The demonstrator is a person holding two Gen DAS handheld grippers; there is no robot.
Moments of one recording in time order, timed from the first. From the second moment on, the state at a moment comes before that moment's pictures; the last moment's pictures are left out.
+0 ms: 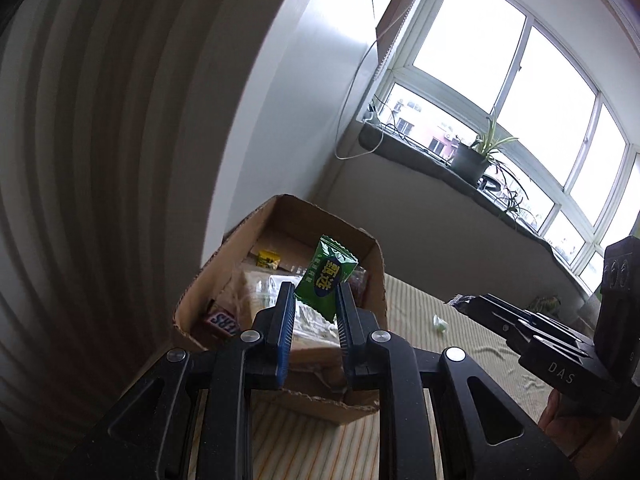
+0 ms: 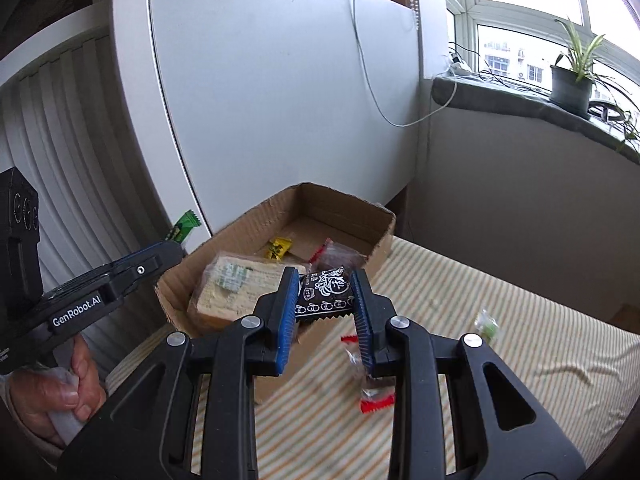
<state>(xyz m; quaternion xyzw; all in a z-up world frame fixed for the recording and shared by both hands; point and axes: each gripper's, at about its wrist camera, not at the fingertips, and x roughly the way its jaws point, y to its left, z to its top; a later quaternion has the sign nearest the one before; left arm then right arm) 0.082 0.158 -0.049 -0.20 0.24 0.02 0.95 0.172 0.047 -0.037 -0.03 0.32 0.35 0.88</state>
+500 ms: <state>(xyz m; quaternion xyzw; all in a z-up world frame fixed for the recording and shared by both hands) 0.157 0.162 -0.050 -0.19 0.26 0.03 0.95 0.247 0.106 -0.051 -0.06 0.32 0.38 0.86</state>
